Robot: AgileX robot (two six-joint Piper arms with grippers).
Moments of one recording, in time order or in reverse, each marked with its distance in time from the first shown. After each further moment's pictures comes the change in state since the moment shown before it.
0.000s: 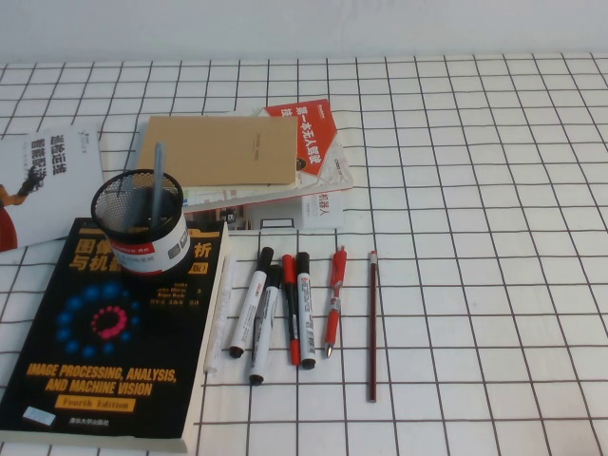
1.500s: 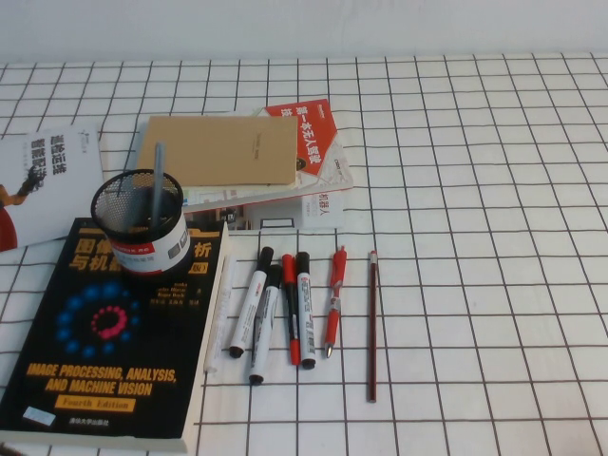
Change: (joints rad) right arm 0.000 0.000 0.000 0.000 0.000 0.000; left arm 0.002 0.241 -0.344 -0.763 0.001 0.553
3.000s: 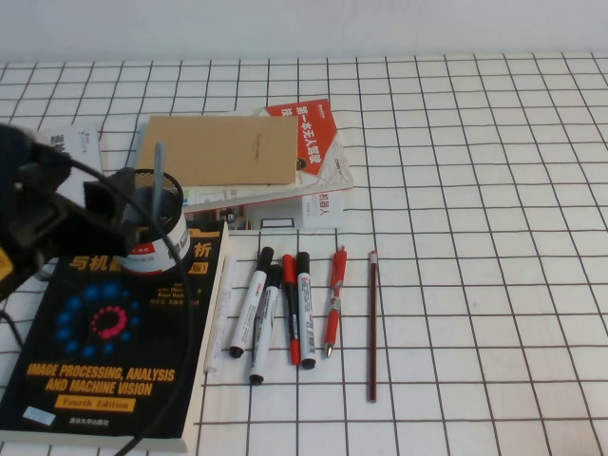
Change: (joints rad) right arm 0.000 0.000 0.000 0.000 0.000 0.000; left arm -0.301 0.862 -0.288 1.286 -0.479 -0.955
